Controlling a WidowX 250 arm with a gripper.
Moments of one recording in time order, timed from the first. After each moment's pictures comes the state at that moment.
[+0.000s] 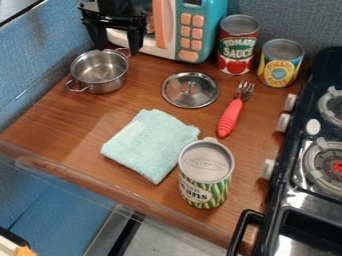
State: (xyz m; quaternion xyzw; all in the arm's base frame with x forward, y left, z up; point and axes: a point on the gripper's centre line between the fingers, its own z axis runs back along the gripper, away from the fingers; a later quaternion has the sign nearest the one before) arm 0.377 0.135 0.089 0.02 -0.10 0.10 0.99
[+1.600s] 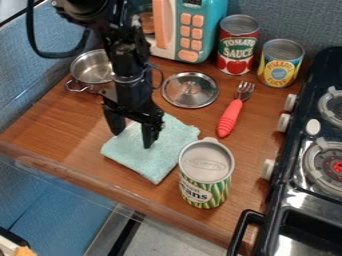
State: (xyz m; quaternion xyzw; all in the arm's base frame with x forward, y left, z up) arm 0.294 0.064 0.004 0.00 -0.02 -0.02 1.00
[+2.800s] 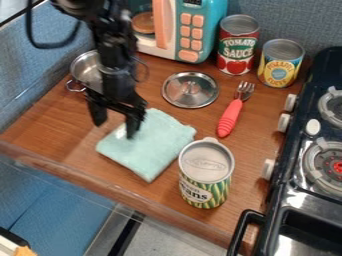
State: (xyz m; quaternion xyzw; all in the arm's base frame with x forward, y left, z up) arm 0.297 0.107 0.010 0.05 0.00 0.04 1.00
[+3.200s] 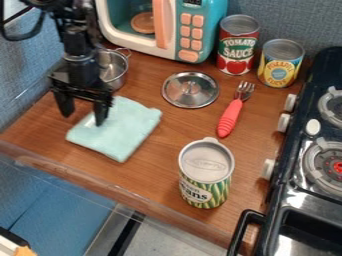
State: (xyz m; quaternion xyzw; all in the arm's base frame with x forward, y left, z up) arm 0.292 0.165 0.006 0.05 0.01 0.11 0.99
